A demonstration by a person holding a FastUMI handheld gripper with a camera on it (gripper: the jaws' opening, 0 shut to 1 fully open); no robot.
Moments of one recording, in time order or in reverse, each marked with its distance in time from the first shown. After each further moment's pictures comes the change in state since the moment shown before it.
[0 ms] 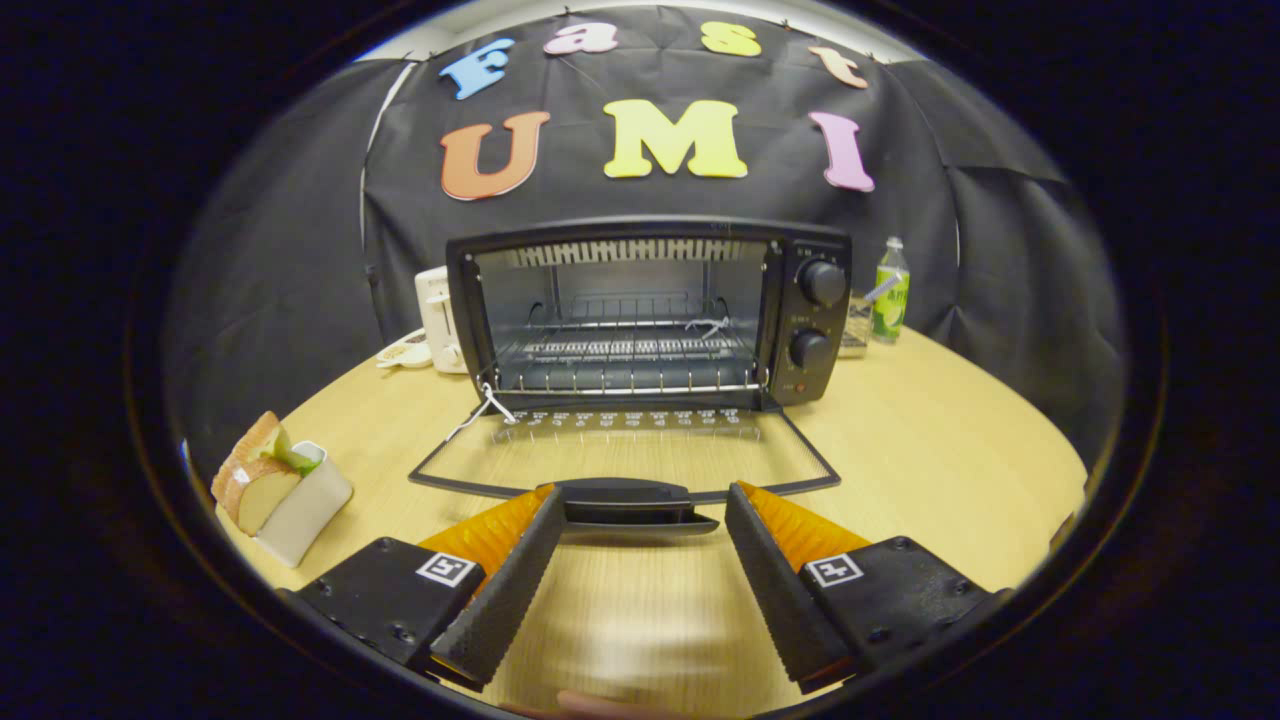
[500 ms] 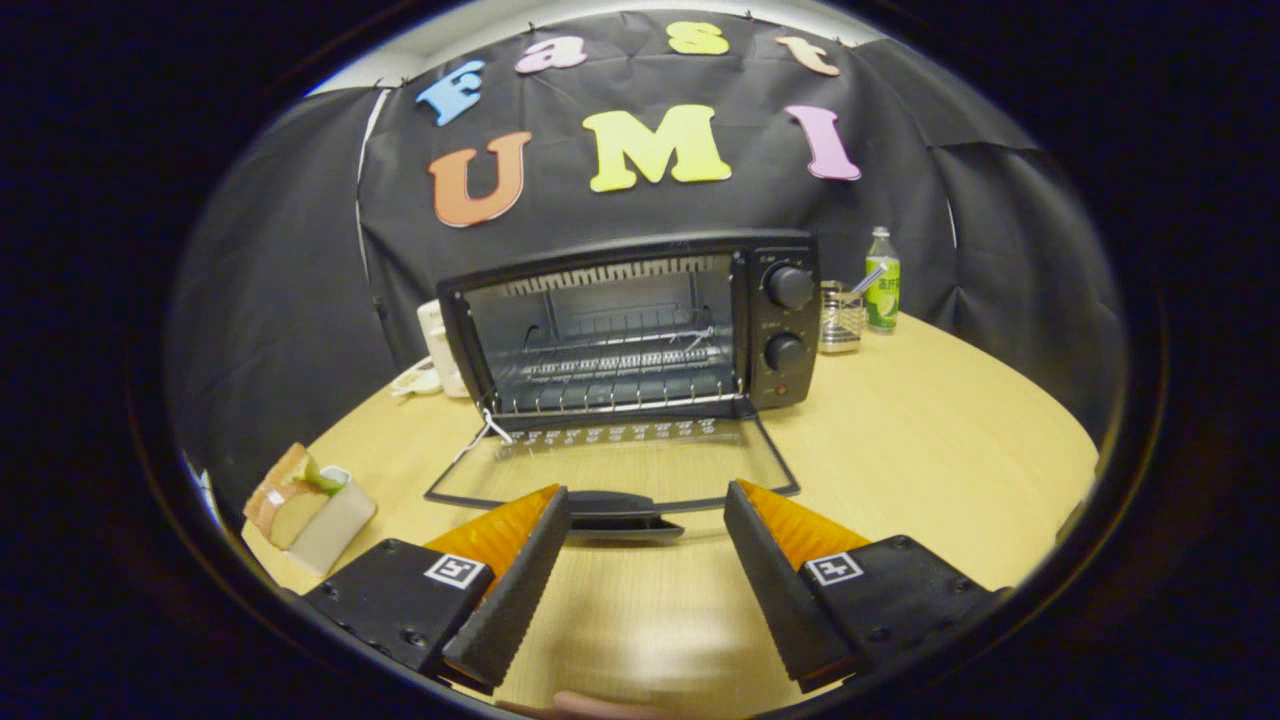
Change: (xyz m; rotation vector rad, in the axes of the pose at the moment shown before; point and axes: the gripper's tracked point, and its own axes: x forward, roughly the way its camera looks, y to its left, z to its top) arm -0.043 -0.024 0.038 0.056 -0.068 0.076
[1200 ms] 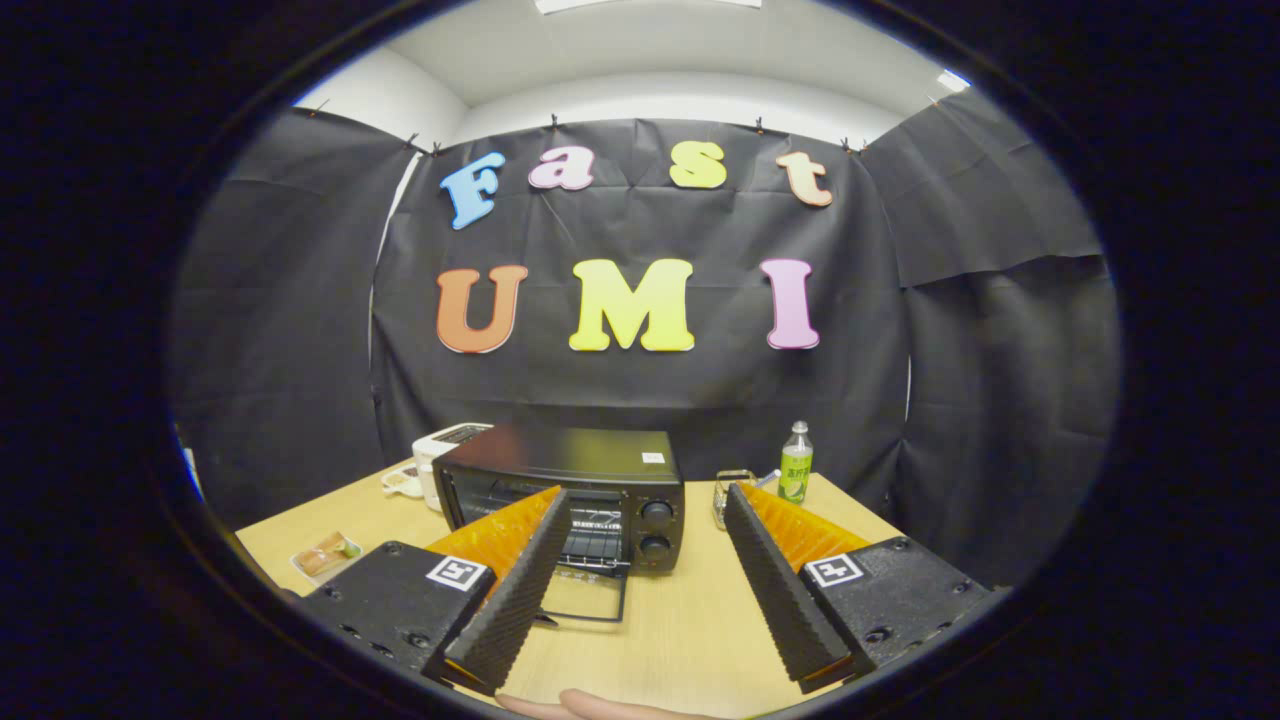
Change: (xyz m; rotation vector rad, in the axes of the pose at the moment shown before) arm -0.115 -0.064 0.165 -0.136 -0.349 -0.058
